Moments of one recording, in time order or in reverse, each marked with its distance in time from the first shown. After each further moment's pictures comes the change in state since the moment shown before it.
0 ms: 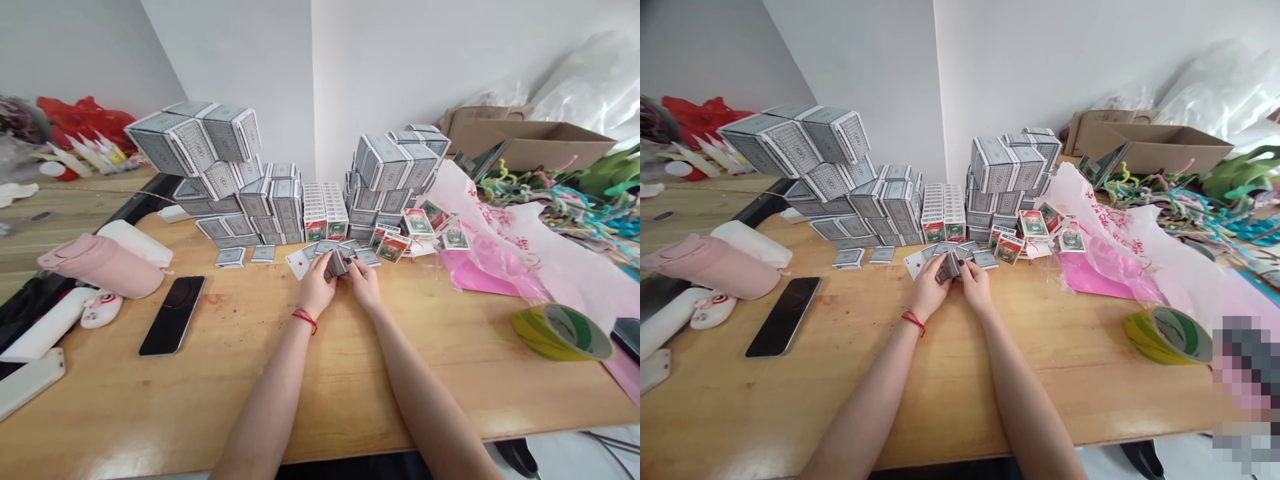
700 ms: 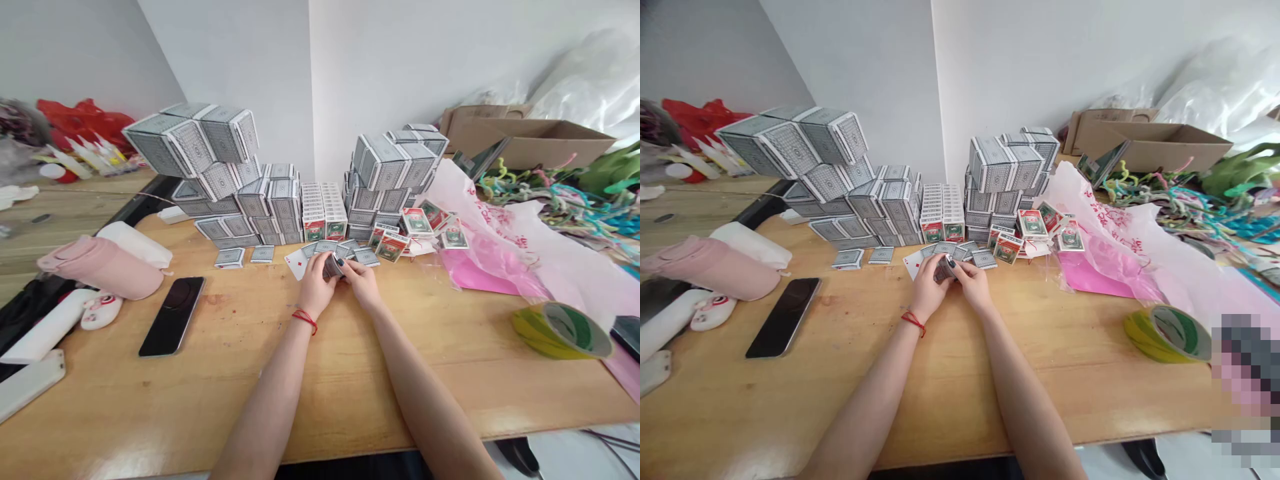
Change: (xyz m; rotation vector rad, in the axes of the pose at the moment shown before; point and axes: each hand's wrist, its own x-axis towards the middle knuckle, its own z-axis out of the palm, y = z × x) left_hand 0.000 0.010 -0.002 0.156 0.037 0.050; right_hand -0.003 -0.013 0.003 -0.003 -0.040 0.054
